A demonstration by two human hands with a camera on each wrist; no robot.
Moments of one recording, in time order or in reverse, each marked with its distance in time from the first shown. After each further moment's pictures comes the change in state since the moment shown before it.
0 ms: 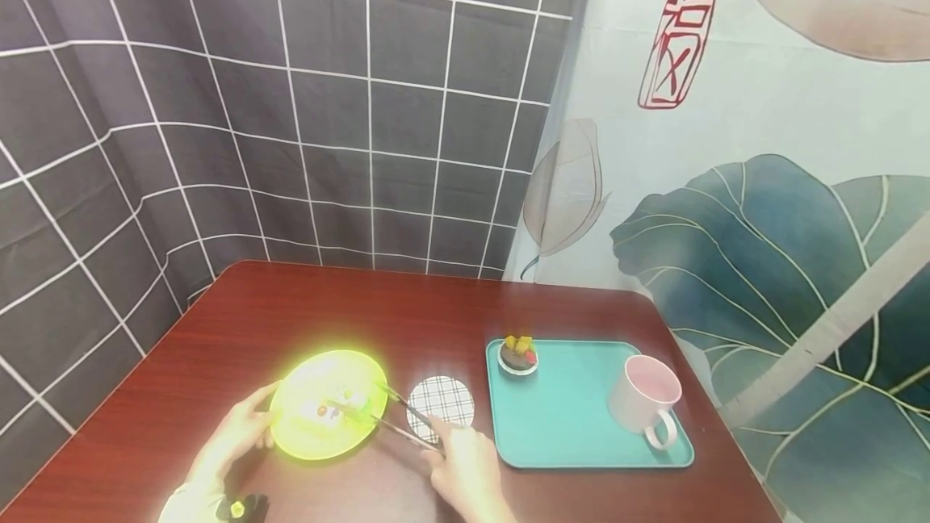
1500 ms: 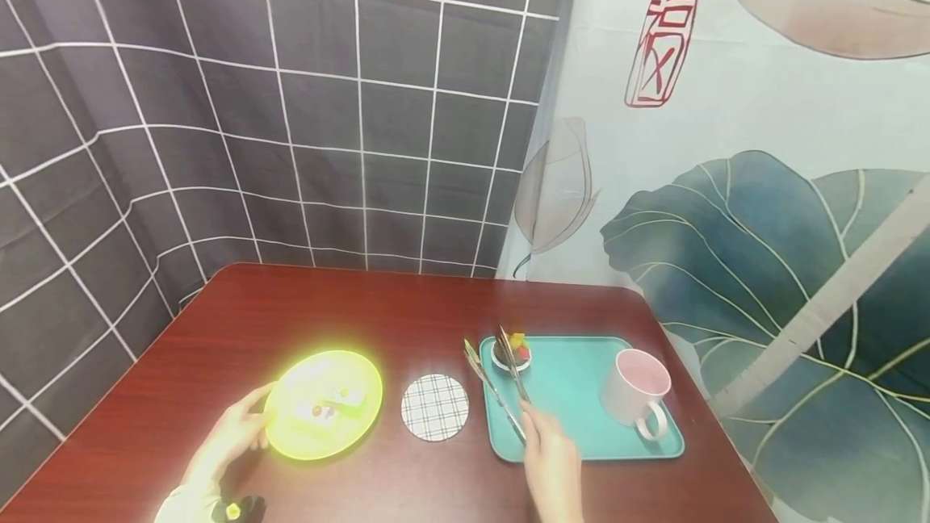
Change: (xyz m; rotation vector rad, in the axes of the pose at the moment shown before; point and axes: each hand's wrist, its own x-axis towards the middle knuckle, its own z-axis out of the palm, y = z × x) left_hand 0.001 -0.002 0.002 0.008 -0.002 0.002; right_hand -0.031 0.065 -0.044 0.028 0.331 0.365
